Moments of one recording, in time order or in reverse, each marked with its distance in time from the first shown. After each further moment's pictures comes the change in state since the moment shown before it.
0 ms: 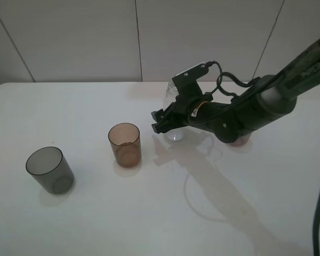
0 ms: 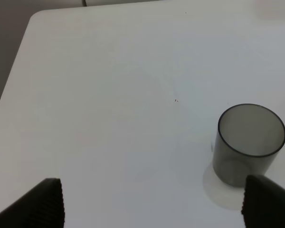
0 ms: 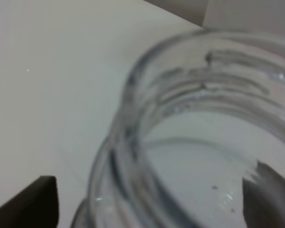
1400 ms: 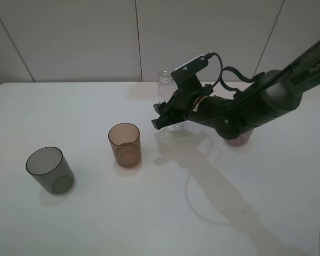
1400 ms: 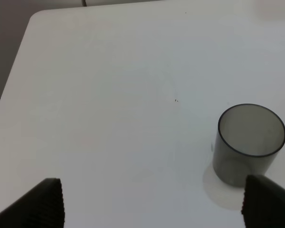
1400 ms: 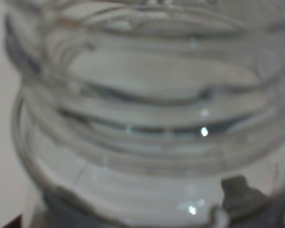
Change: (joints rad) left arm 0.000 0.000 0.000 0.000 0.000 0.000; right arm 0.000 -0.026 0.000 0.001 -0.011 -0.054
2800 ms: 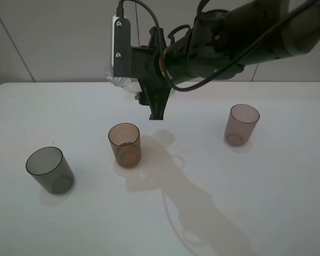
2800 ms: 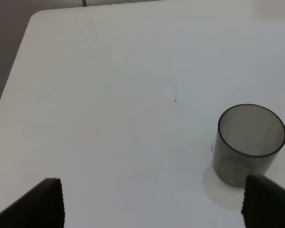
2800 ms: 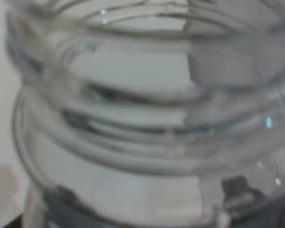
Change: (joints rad) left arm 0.000 0.000 0.000 0.000 0.000 0.000; right arm 0.151 -0.208 -0.300 -0.800 0.735 -0.023
